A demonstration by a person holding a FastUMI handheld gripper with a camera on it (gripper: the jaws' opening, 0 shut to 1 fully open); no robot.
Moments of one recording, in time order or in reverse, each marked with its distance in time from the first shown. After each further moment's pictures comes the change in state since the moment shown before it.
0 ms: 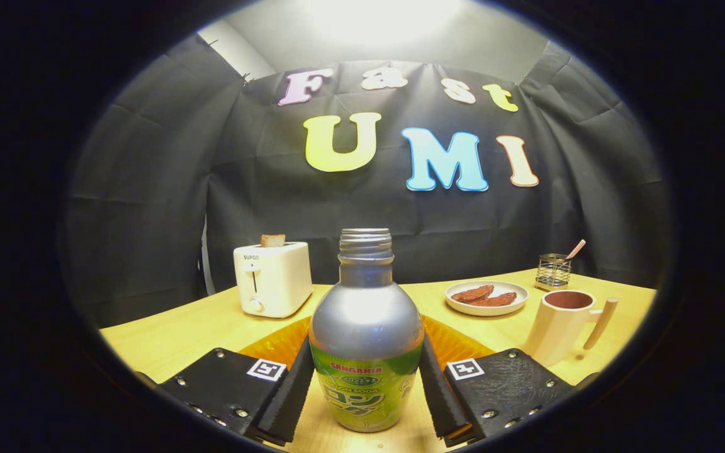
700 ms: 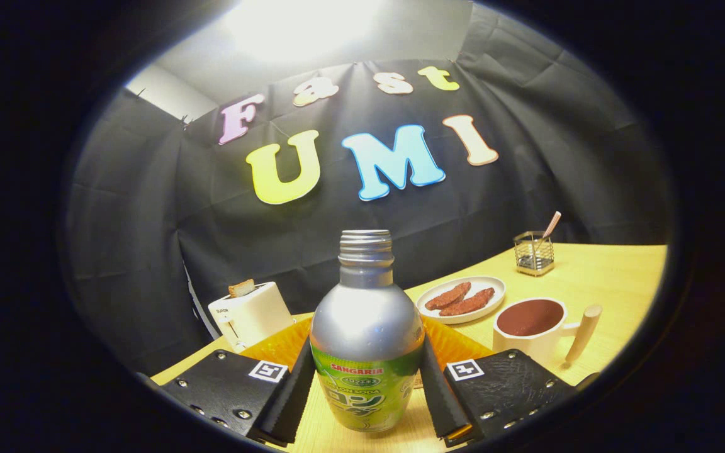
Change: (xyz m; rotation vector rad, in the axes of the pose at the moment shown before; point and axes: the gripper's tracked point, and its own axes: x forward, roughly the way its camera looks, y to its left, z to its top) arm 0.015 -0.086 0.029 0.285 0.008 -0.062
